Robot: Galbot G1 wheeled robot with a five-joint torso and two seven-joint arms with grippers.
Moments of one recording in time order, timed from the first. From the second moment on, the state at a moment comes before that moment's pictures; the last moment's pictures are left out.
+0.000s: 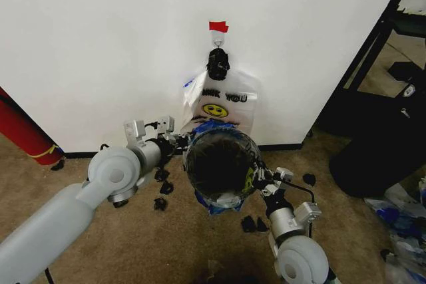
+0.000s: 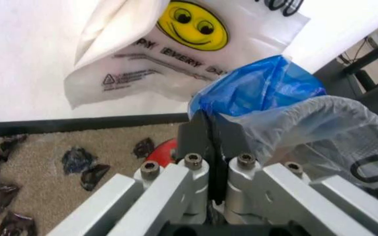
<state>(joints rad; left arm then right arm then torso) 0.68 -0.76 0.00 -2.10 -1.55 0.48 -0.60 -1.39 1.22 0.17 2.13 0.66 0.02 0.32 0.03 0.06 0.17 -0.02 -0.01</state>
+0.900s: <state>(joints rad) 0.68 -0.76 0.01 -2.00 -1.51 0.52 -0.53 -1.36 1.22 0.15 2.13 0.70 0.02 0.31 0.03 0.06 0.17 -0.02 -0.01</state>
